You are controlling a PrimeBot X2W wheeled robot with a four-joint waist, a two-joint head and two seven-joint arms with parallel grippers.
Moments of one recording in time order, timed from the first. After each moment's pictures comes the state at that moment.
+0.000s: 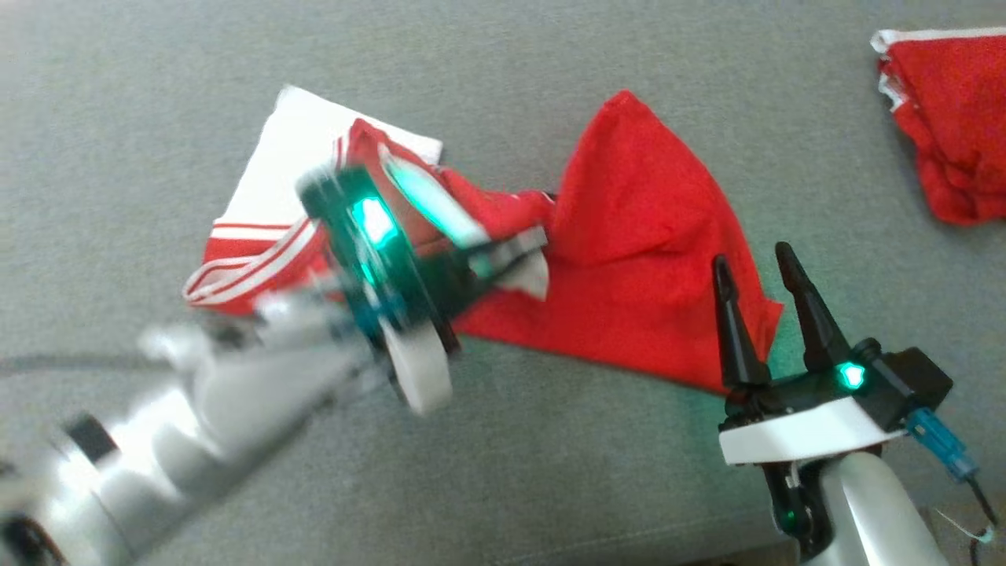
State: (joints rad) left arm -1.04 0.46 -1.32 0.30 -0.56 -0.13 -0.14; right arm -0.10 -0.05 0.17 0.11 0.21 0.13 -0.25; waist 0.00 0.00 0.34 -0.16
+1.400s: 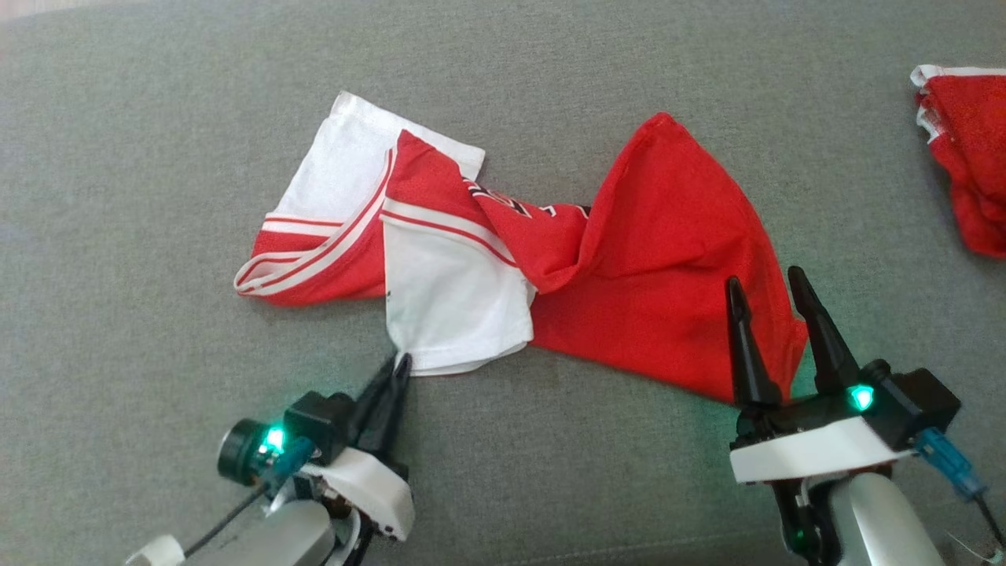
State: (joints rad) left arm -0.40 0.39 -1.02 0.37 -0.78 0.26 -0.23; right arm -0.05 -0.05 0.14 0.11 0.21 0.13 -0.25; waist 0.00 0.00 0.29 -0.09
